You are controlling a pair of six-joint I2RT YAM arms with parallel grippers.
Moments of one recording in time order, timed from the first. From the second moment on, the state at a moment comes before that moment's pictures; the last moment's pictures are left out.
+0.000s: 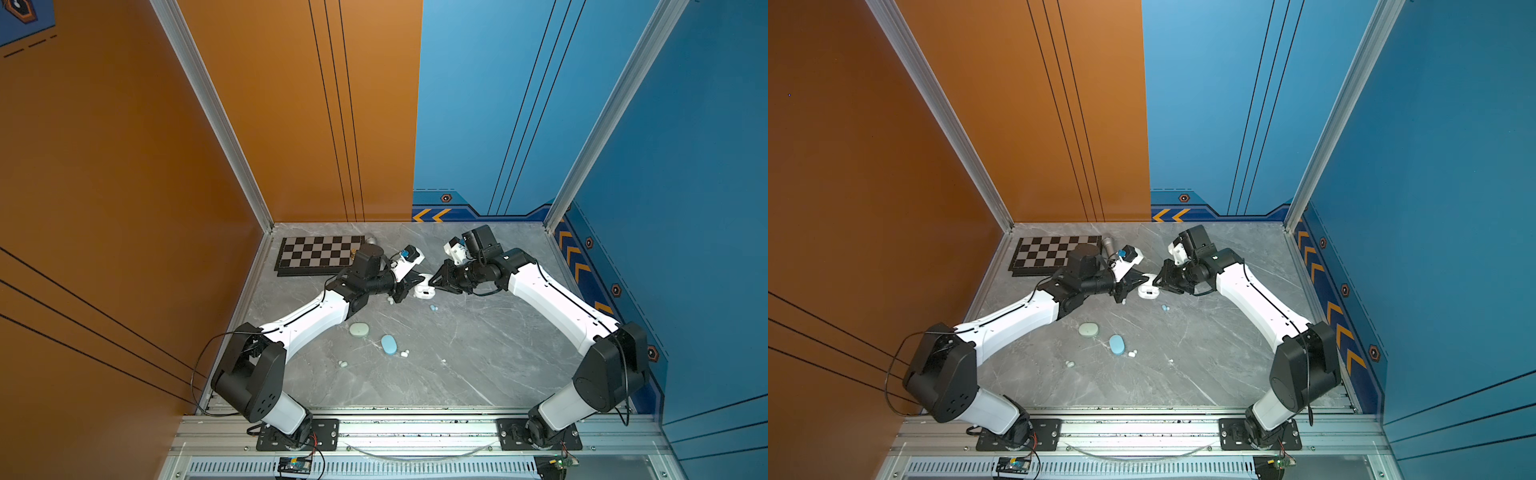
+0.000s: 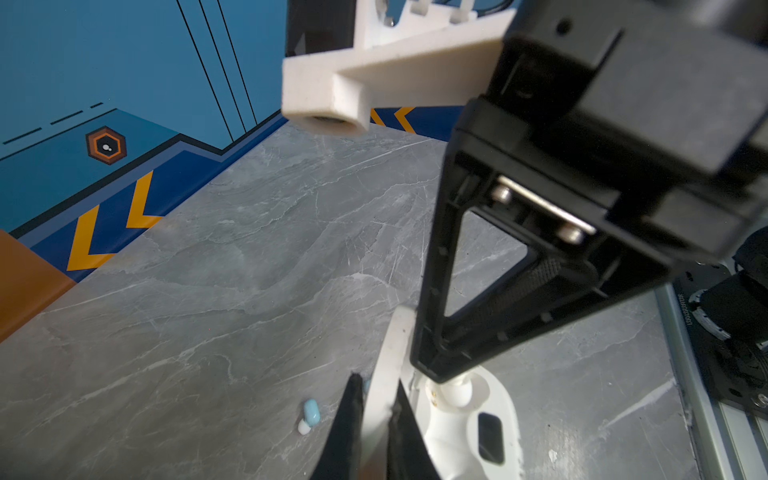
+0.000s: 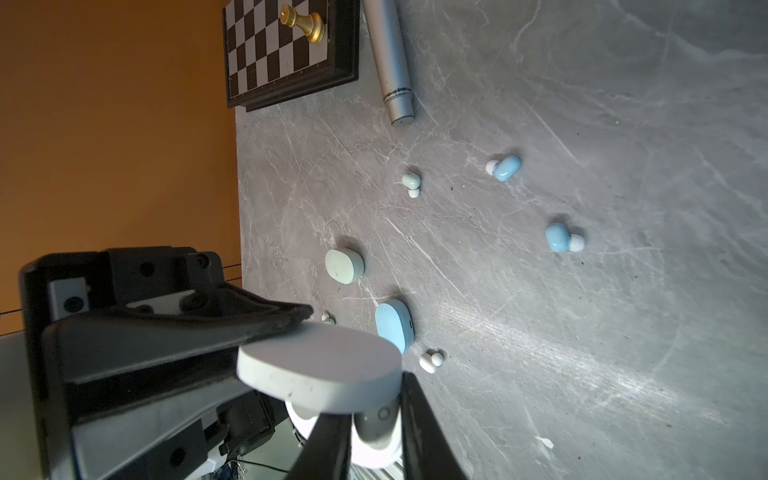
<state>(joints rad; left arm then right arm) -0.56 1.54 1.06 0.05 0.54 0.22 0.46 1.58 1.40 -0.75 -0.51 0.65</state>
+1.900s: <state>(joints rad) -0.55 1.55 1.06 0.06 0.54 0.21 0.53 1.55 1.45 -0.77 -0.44 0.57</state>
